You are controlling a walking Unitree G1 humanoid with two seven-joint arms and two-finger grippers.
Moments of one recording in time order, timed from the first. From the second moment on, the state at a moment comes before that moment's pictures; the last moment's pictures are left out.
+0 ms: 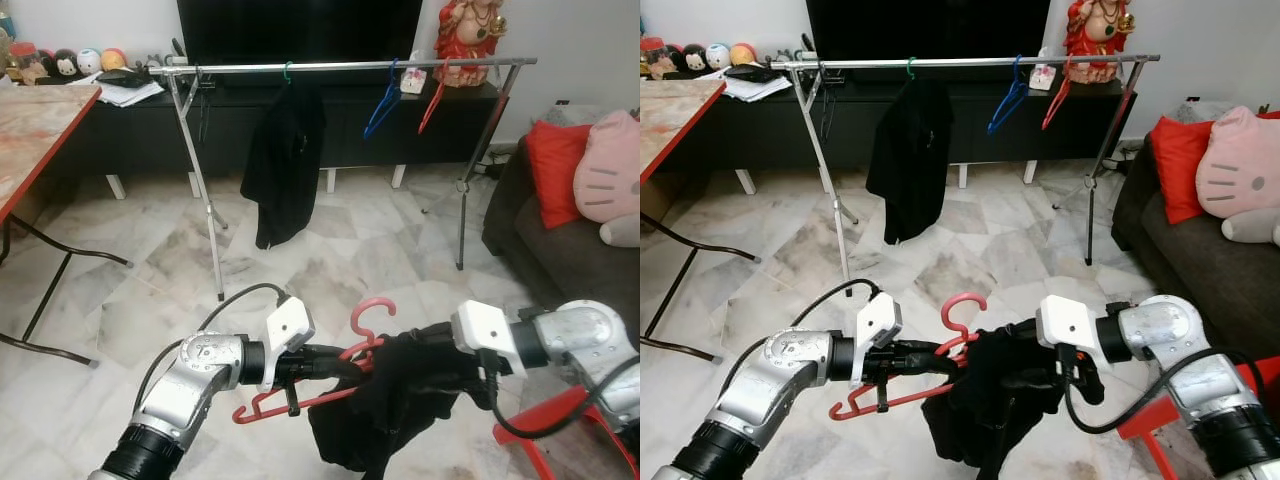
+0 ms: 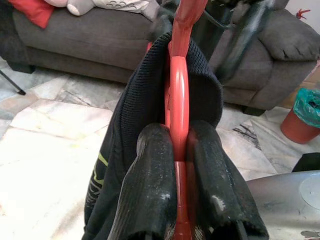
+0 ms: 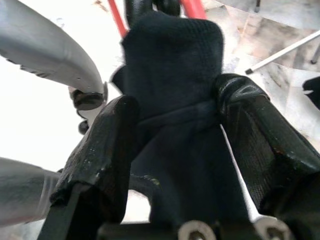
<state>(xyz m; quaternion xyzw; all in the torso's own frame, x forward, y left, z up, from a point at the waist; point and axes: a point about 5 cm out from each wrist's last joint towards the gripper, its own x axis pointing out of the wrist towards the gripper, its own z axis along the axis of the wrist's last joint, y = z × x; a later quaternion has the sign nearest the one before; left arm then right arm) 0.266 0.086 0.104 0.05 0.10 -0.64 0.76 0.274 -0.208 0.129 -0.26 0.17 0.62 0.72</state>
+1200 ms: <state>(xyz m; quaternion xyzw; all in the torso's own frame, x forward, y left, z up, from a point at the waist) 0.263 0.077 0.112 0.06 0.09 -0.66 0.75 0.273 -0.198 0.120 -0.27 0.17 0.63 0.71</state>
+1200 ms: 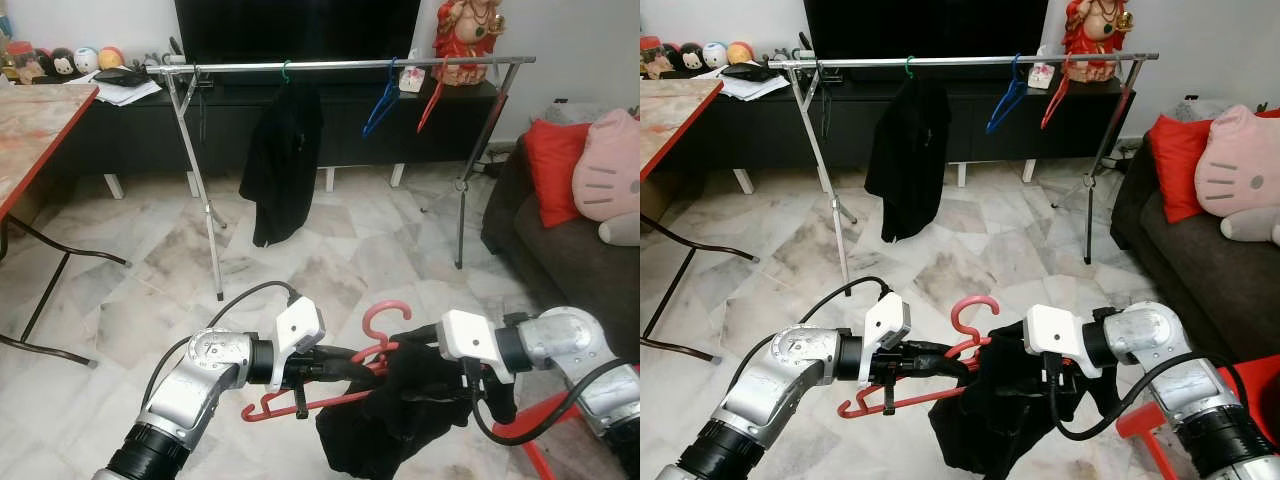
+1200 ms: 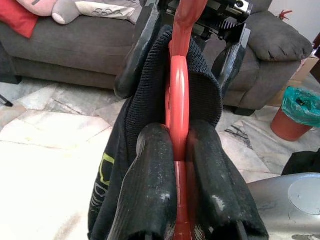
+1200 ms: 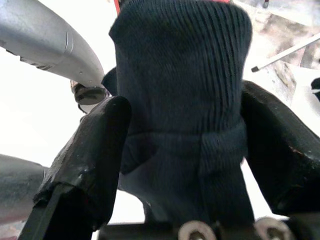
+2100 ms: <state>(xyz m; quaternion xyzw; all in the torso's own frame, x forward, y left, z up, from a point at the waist) 0.262 0.076 0.111 0.06 0.09 -0.66 0.74 0.274 -0.197 0.116 -0.29 0.19 0.63 0.70</state>
